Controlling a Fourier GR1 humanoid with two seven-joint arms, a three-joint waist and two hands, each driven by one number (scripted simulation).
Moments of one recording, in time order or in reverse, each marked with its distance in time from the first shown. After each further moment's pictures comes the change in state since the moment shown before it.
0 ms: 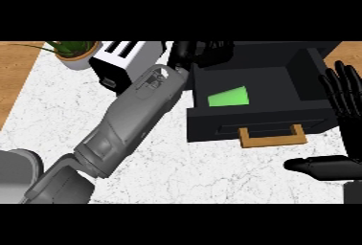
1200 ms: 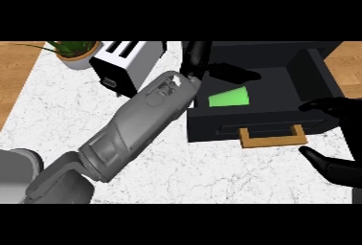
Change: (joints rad) left arm -0.011 0.000 -0.216 -0.062 0.149 0.155 -0.045; right arm 0.004 -0.033 -0.001 -0.050 -0.187 0.140 0.042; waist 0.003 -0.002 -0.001
